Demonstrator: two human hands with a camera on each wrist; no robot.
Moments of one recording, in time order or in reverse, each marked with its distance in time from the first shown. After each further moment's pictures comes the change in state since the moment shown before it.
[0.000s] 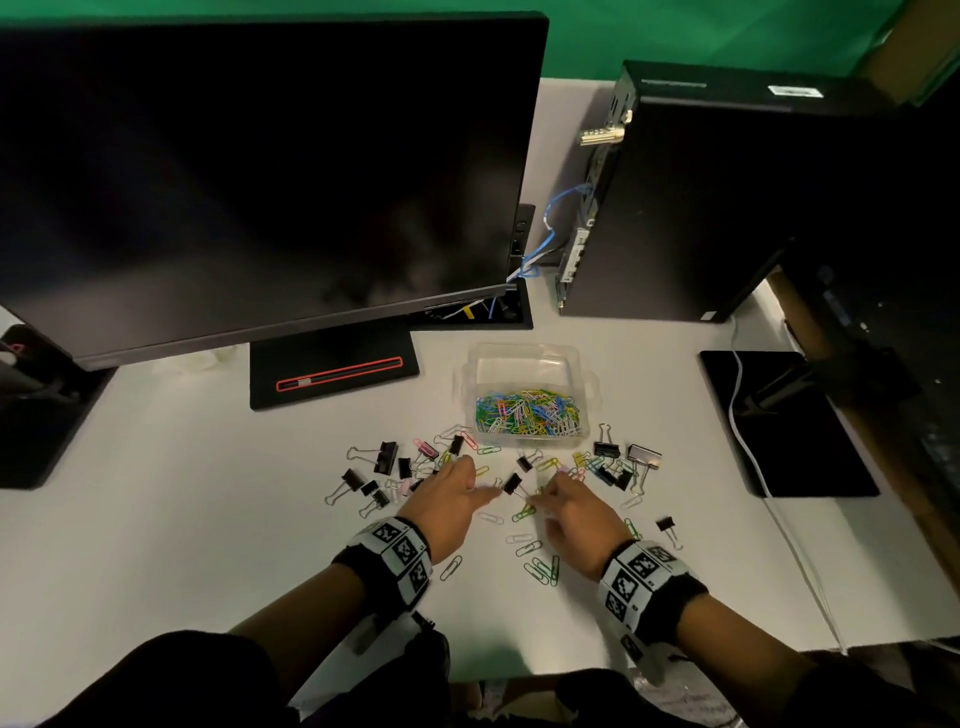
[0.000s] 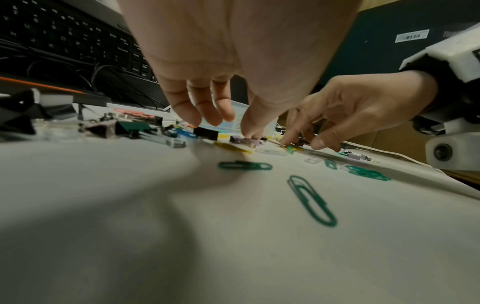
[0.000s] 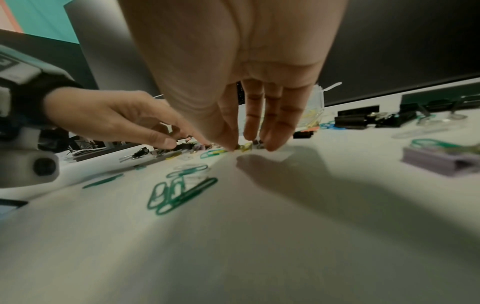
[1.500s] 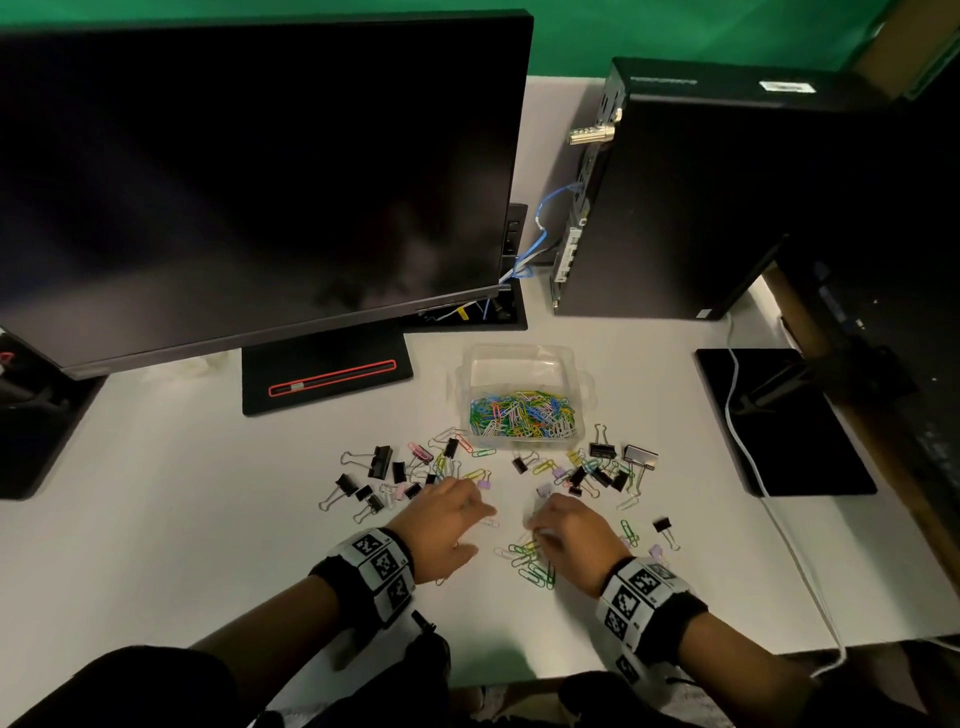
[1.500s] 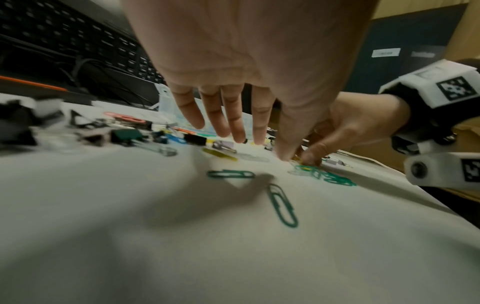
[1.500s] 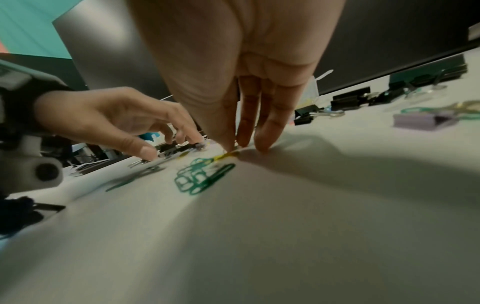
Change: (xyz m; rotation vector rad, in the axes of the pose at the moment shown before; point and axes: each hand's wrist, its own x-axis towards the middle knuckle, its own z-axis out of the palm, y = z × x) left_hand -0.009 -0.005 -0.003 -0.056 -0.073 0.145; right_hand -0.012 0.000 0.006 0.148 0.008 0.014
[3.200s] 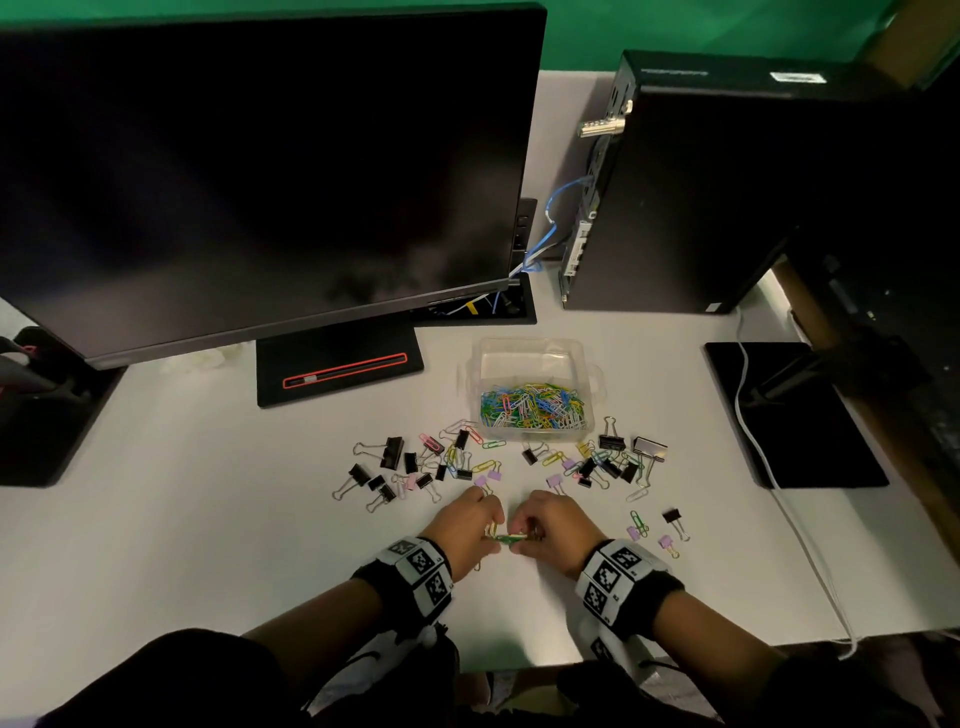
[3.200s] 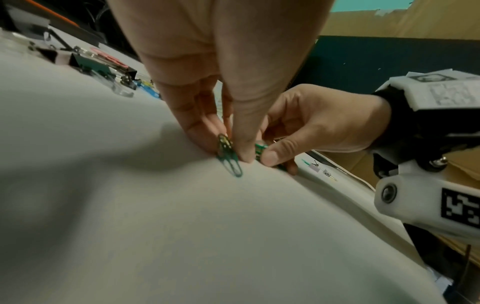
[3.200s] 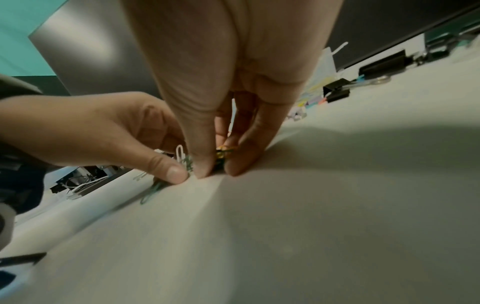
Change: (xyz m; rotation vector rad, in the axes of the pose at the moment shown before) left_hand 0.004 0.031 0.008 -0.296 -0.051 -0.335; right_hand 0.018 -0.025 0.008 0.103 -0.110 -0.019
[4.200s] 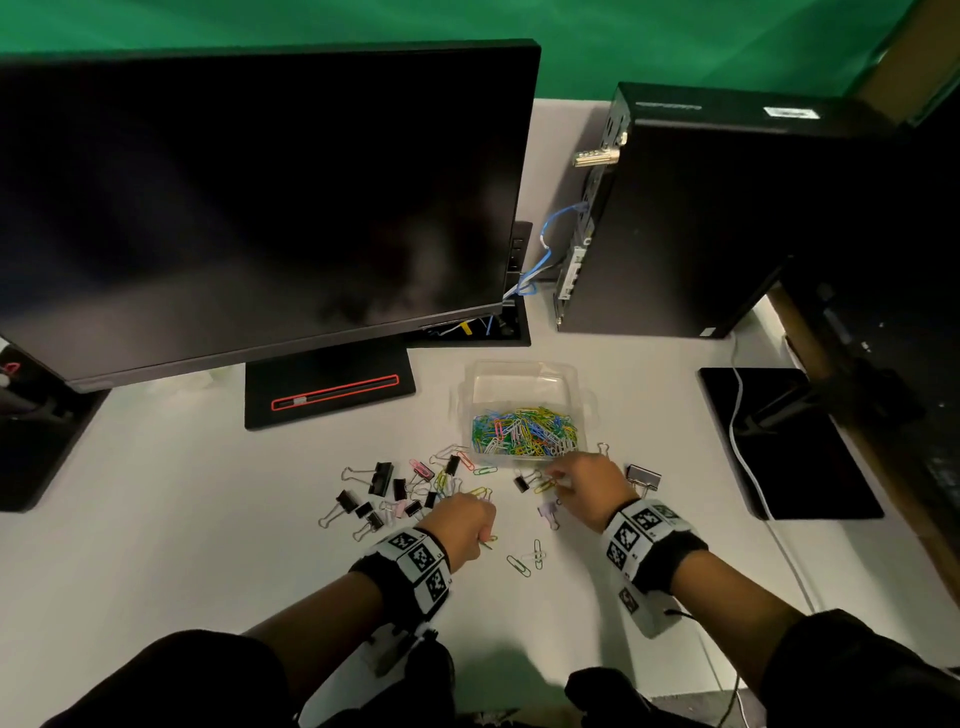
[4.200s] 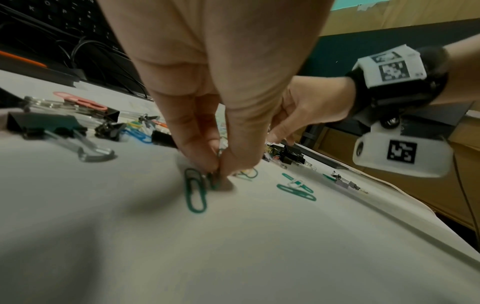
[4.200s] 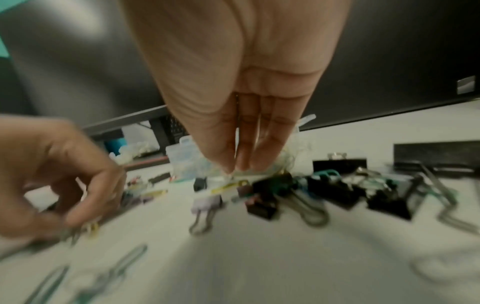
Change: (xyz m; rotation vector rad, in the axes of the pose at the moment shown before) left_hand 0.033 0.004 -0.027 0.173 -0.099 0.026; right_hand 0.029 0.025 -0.073 -0.223 0.115 0.171
